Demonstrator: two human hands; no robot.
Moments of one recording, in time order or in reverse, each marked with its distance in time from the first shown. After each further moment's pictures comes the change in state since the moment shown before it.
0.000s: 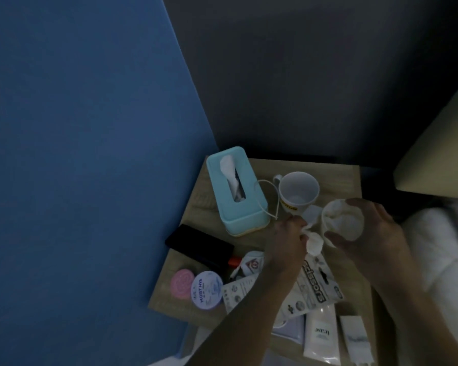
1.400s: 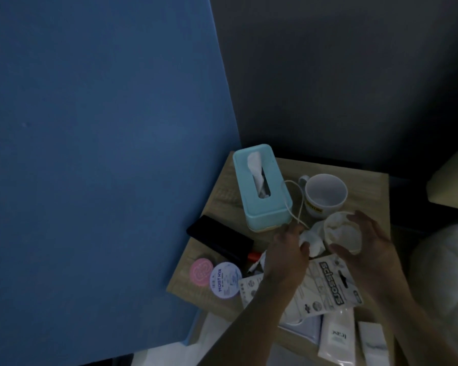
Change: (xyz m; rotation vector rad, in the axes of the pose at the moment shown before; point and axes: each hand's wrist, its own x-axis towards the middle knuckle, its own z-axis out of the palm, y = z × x) left_hand -0.024 -0.037 -0.013 -0.052 0.061 -0.090; right_hand -0.013 -0.003 0.039 0.043 -0.132 0.000
